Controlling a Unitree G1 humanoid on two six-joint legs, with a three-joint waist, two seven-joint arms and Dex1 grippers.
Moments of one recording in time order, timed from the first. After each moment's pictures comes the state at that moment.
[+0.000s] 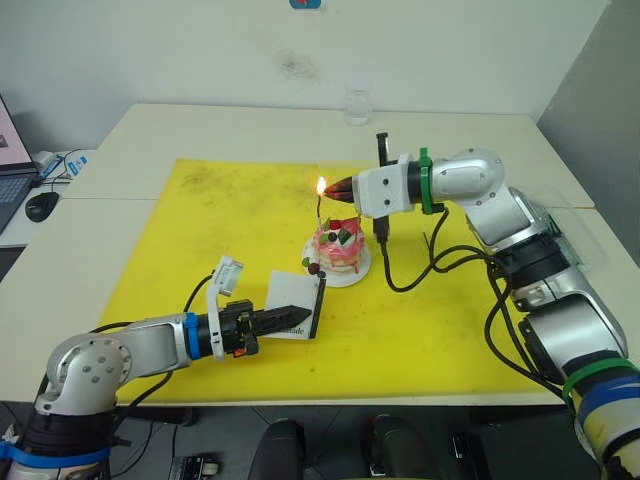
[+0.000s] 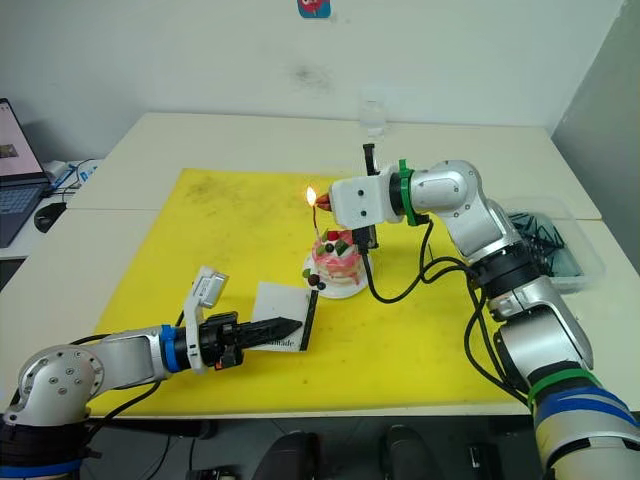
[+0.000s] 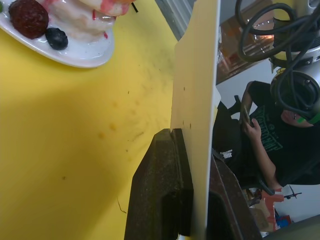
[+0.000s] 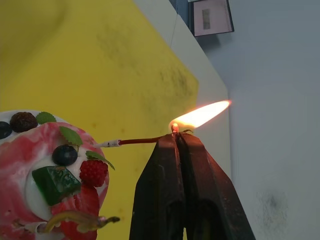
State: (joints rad) left arm -0.15 0.73 0.16 -0.30 -1.37 1.15 -0.53; right arm -1.10 -0.45 0.38 0.44 -0.17 -0.38 1.01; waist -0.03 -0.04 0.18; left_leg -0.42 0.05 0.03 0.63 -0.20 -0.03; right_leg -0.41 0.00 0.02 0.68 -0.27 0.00
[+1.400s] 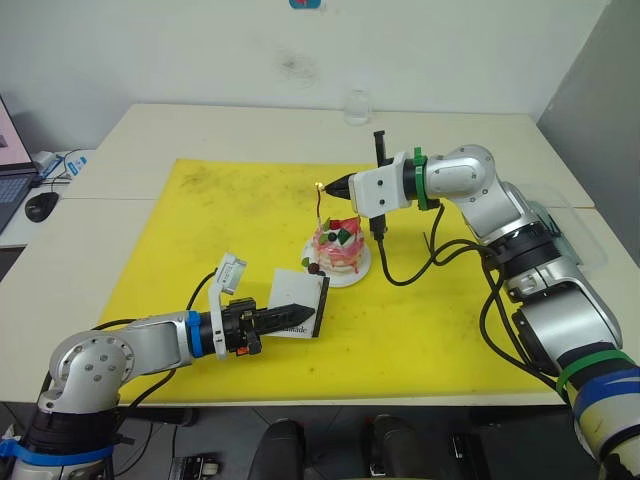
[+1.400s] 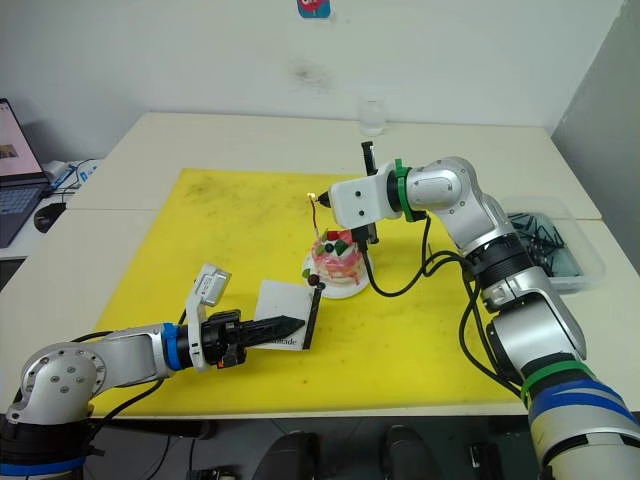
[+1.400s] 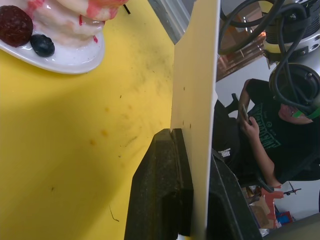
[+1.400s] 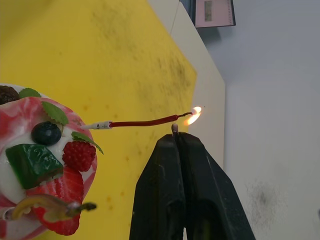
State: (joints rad) left arm -0.17 0.72 0.16 -0.31 -1.37 1.16 -0.53; right arm -1.15 -0.43 0.38 0.57 -0.24 -0.49 0.98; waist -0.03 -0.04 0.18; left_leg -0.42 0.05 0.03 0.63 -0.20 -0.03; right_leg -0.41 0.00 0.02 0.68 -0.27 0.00
